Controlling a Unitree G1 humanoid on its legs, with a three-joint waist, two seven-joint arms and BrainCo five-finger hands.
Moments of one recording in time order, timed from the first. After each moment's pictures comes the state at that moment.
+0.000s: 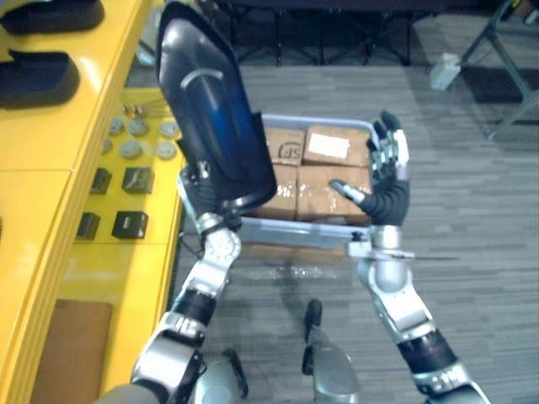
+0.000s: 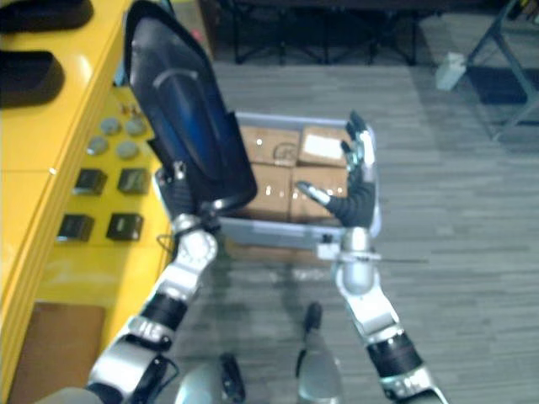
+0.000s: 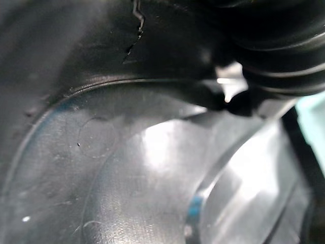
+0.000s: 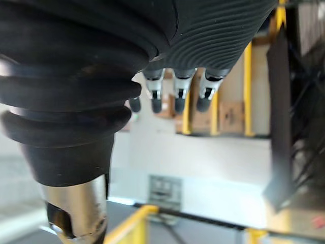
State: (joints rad) left arm -0.50 0.10 -0.16 0.48 0.14 -0.21 0.94; right arm -0.20 -0.29 0.25 -0.14 0.14 -0.44 -0.43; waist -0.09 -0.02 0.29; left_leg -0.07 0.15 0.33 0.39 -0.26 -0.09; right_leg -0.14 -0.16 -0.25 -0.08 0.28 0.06
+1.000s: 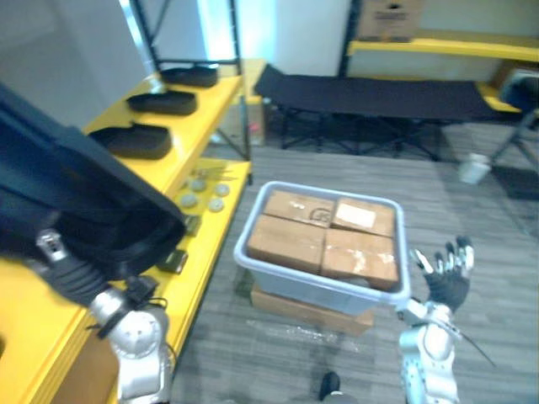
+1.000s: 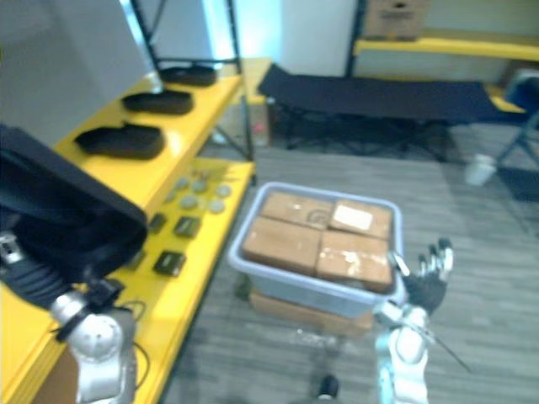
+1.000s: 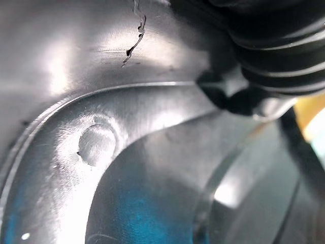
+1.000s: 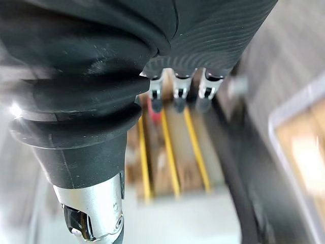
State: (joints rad) left arm 0.18 0.03 0.30 -0.41 0.00 -0.42 0.74; right arm 0.08 -0.11 -0.06 0.07 0.31 -0.40 -0.37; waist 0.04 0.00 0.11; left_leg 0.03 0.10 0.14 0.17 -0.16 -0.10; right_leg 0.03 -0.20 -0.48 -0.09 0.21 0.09
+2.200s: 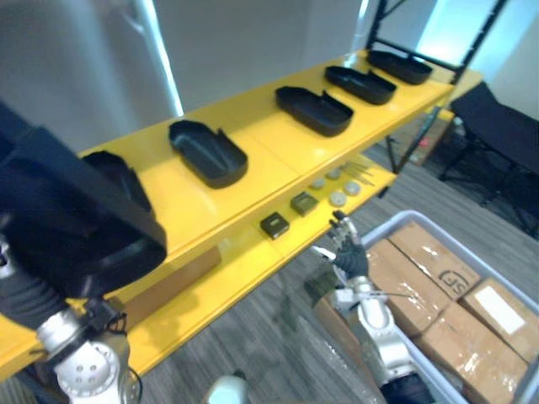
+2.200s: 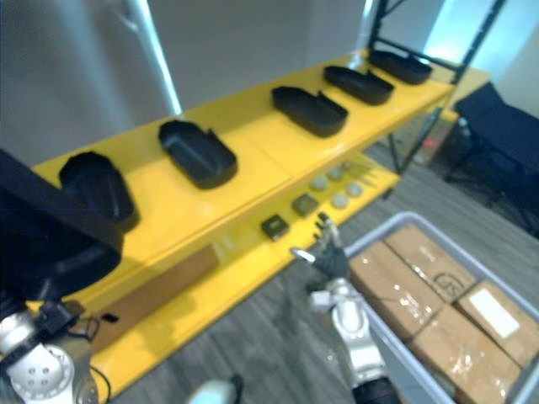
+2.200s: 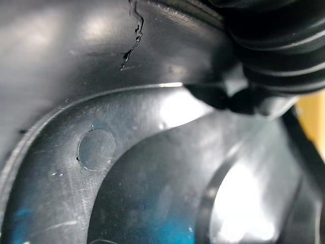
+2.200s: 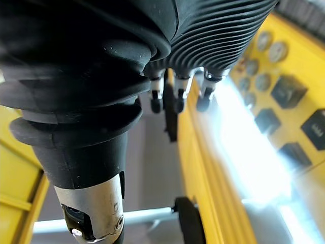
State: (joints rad) left arm 0.21 0.13 0.28 -0.52 -0.10 -0.39 0.49; right arm -0.02 -0.14 0.18 0.14 0.26 -0.28 -0.13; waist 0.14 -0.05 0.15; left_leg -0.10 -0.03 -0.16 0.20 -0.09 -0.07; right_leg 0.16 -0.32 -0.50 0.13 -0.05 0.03
